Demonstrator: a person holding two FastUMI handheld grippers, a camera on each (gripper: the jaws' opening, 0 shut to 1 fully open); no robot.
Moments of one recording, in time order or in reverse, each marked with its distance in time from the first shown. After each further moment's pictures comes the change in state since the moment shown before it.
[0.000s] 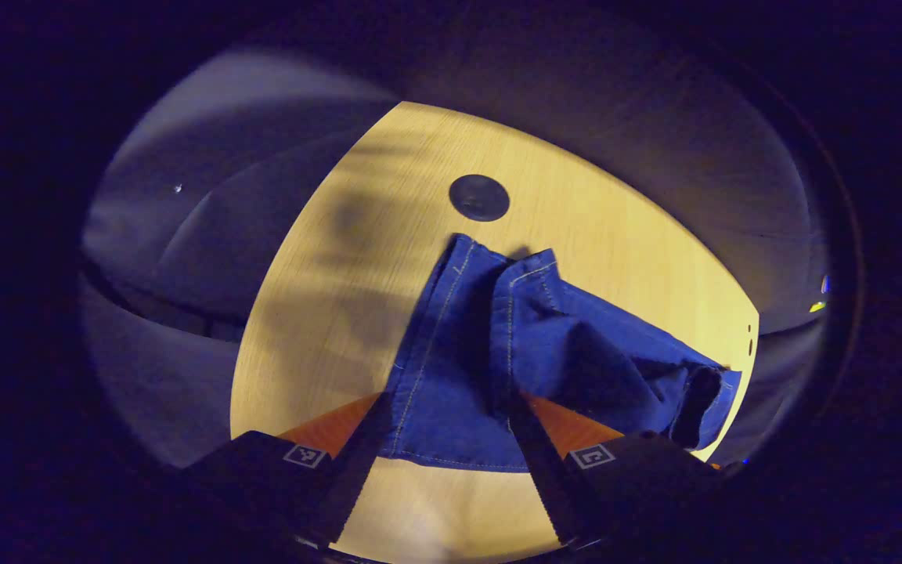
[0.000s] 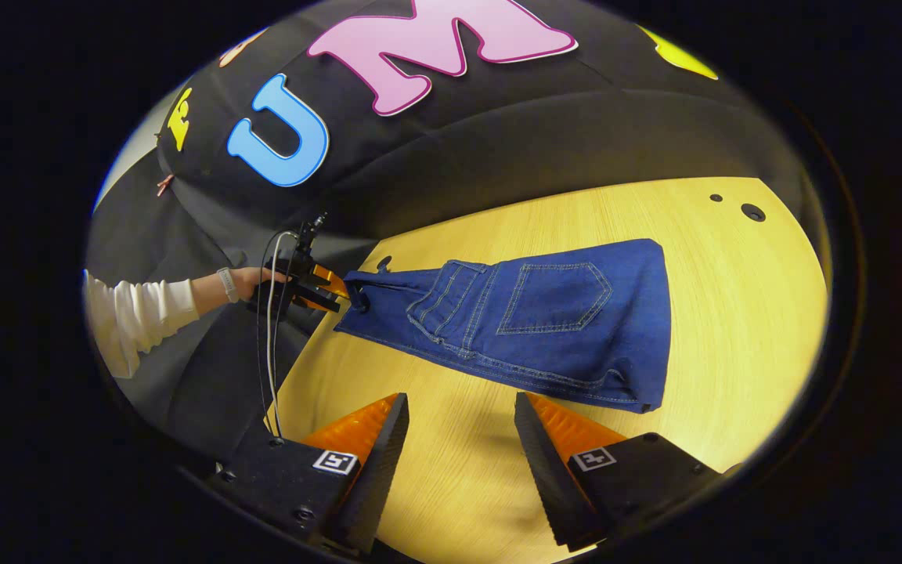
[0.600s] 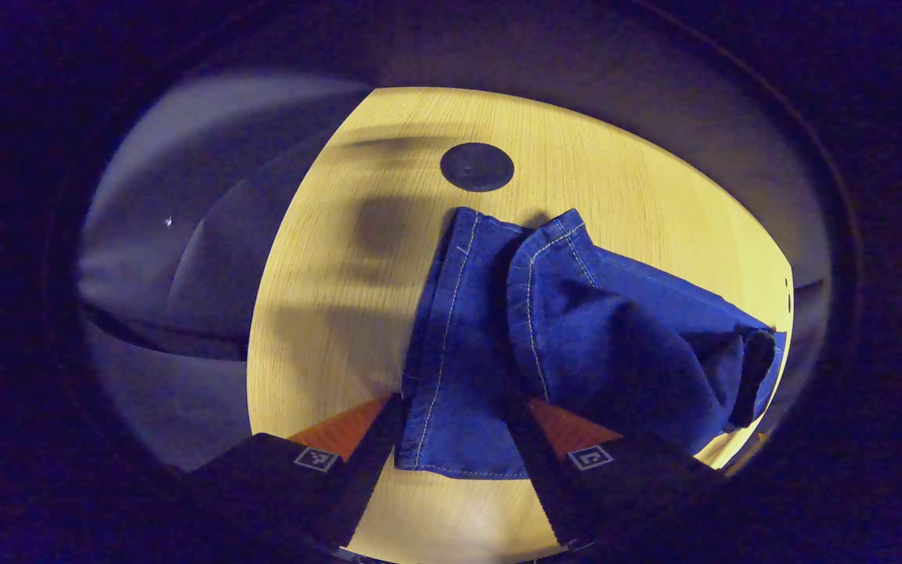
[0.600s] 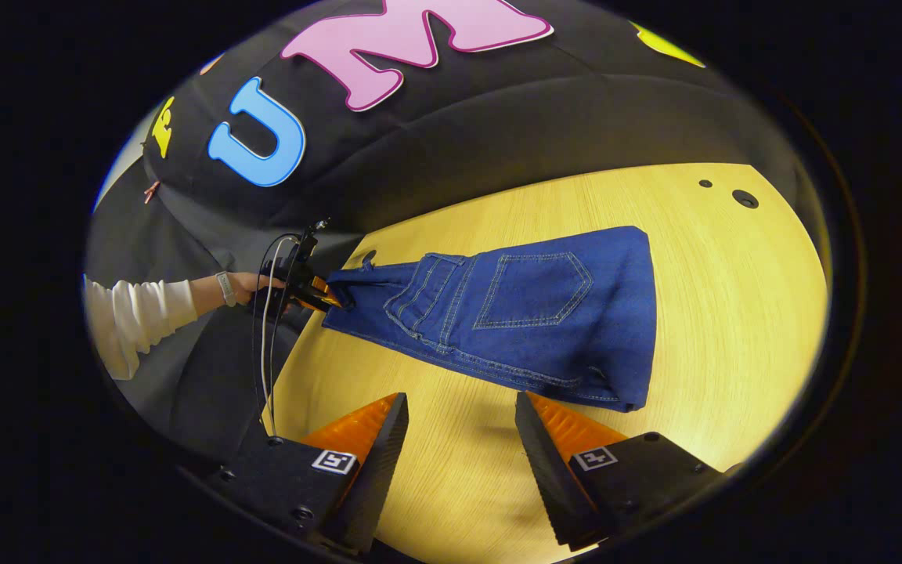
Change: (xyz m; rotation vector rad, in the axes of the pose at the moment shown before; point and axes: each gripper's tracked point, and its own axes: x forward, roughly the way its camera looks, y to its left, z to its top) left arm 0.013 0.006 -0.005 0.188 0.034 0.080; right arm 0.007 -0.019 -0.005 0.013 0.040 -0.022
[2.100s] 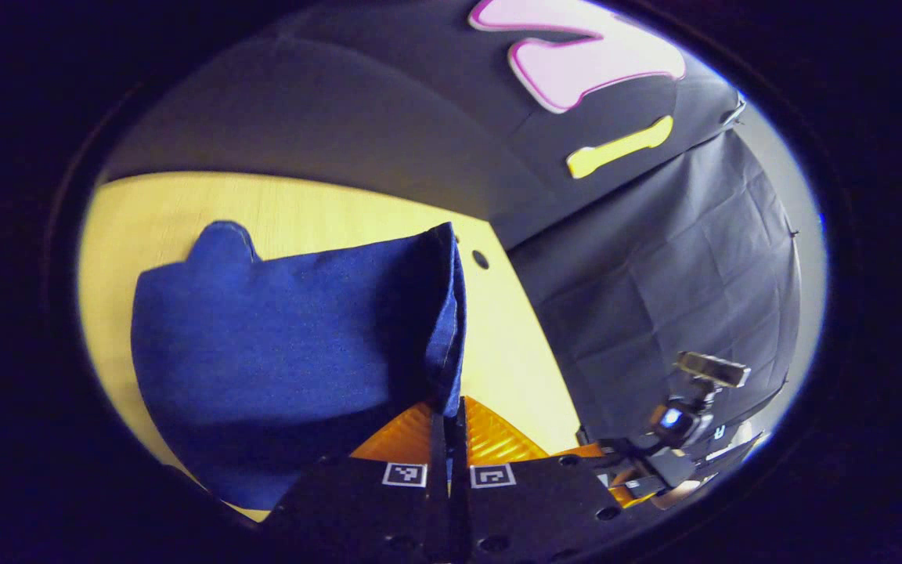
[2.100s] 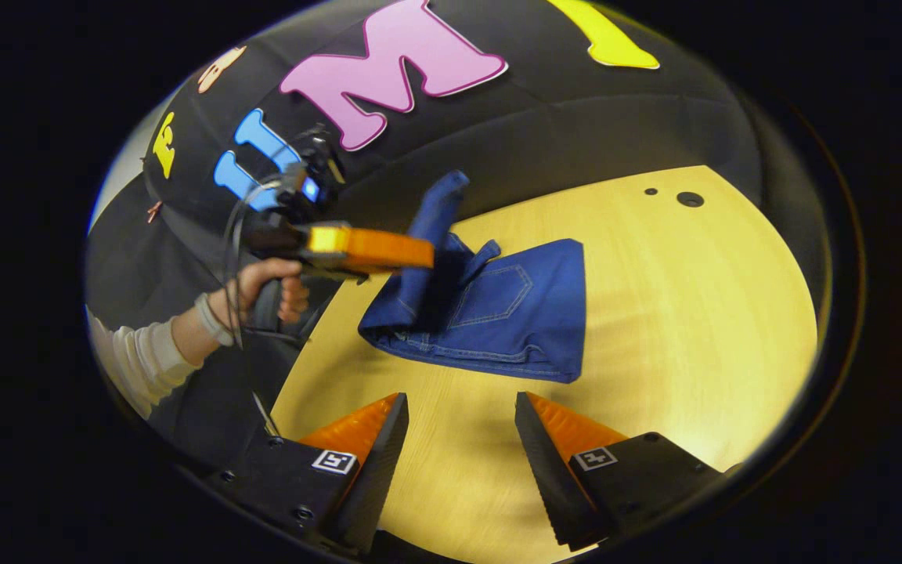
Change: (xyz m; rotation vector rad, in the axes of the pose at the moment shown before) left arm -0.099 -0.470 -0.077 0.325 -0.146 -0.766; right arm -0.089 -0.036 0.000 0.052 -0.124 -0.047
